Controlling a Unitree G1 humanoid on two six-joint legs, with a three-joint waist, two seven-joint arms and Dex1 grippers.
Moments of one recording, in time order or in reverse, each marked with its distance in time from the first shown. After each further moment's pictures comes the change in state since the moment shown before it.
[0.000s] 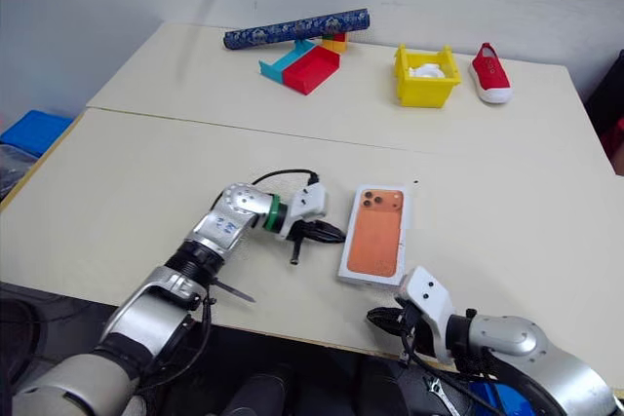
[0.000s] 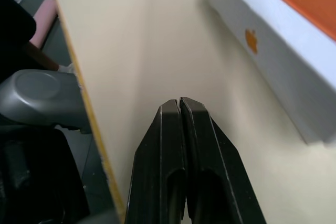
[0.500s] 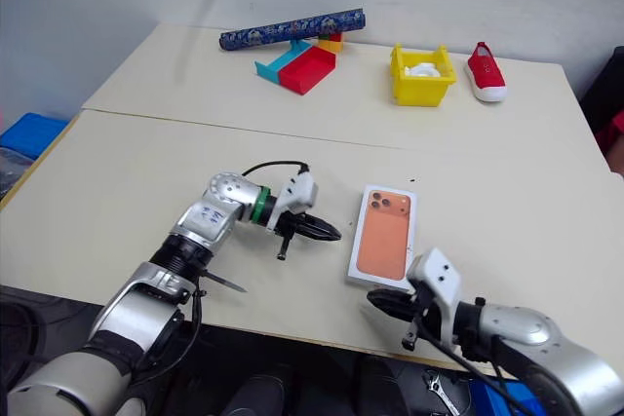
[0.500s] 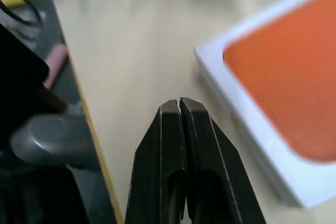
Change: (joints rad) left arm 0.003 0.074 0.066 -0.156 -0.155 0.192 -0.183; right arm -0.023 0.057 -0.193 -0.042 0.194 0.065 0.043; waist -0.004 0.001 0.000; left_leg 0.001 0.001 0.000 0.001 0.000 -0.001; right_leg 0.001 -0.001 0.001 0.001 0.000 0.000
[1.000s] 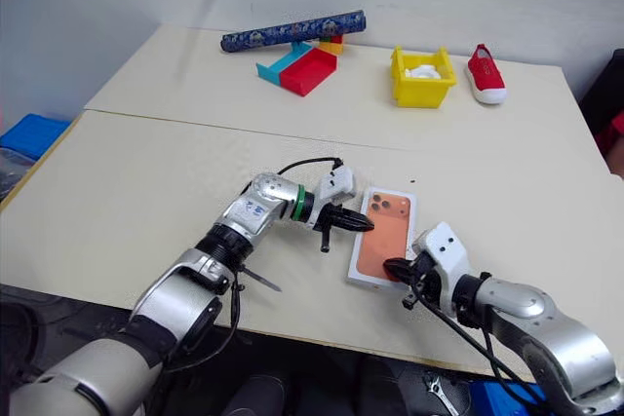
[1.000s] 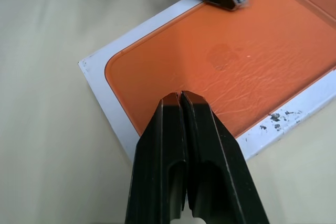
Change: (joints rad) left arm -0.150 -0.203 -0.062 0.350 0.158 -0.144 0.284; right arm -0.126 0.024 0.087 0.101 -0.184 0.039 -0.159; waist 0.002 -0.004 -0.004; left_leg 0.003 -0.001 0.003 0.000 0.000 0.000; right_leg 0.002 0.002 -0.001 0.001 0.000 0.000
